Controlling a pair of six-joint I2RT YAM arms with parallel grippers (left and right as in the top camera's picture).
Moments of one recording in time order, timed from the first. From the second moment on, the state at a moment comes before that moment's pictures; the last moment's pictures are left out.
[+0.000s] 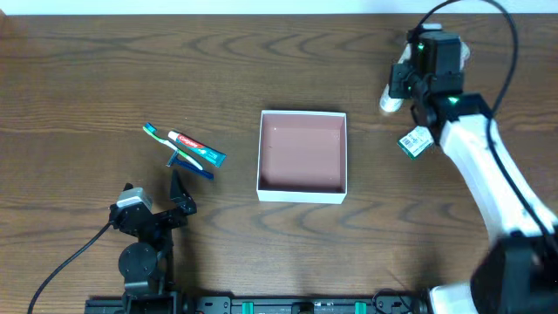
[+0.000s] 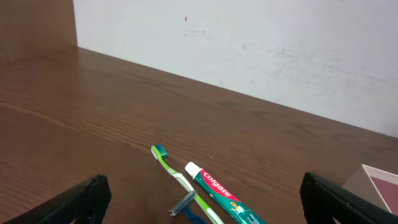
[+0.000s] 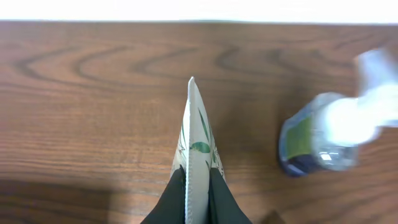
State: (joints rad) left arm 0.06 0.01 0.02 -0.11 -0.11 -0.24; right arm 0.14 1.60 1.28 -0.36 0.11 0.12
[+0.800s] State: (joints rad) left arm 0.06 0.01 0.02 -0.11 -0.11 -0.24; right arm 0.77 1.34 1.29 -0.52 0.48 0.48
